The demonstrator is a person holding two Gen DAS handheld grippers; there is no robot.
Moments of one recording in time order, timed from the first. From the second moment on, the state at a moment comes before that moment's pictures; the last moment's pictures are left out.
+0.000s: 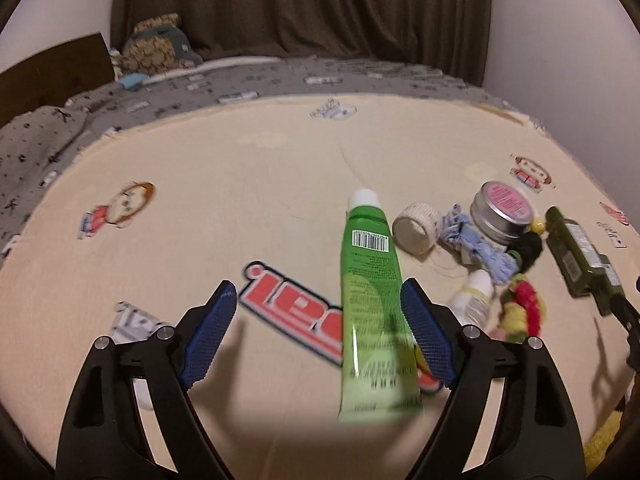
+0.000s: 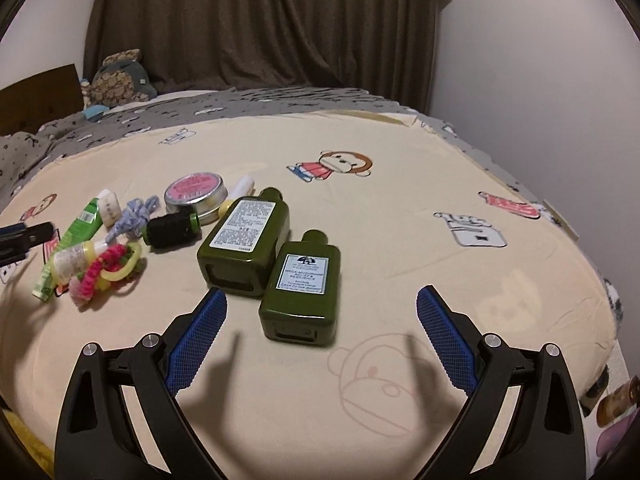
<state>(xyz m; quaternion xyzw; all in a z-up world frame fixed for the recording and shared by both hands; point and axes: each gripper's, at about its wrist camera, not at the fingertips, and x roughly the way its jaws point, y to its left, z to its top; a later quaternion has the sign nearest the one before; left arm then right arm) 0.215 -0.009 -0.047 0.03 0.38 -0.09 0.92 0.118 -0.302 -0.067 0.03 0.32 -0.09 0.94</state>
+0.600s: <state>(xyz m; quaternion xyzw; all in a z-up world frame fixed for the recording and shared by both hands) 0.260 -0.043 -0.066 0.05 0.42 -0.12 0.90 0.152 -0.317 -0.090 0.03 0.36 -0.08 0.93</state>
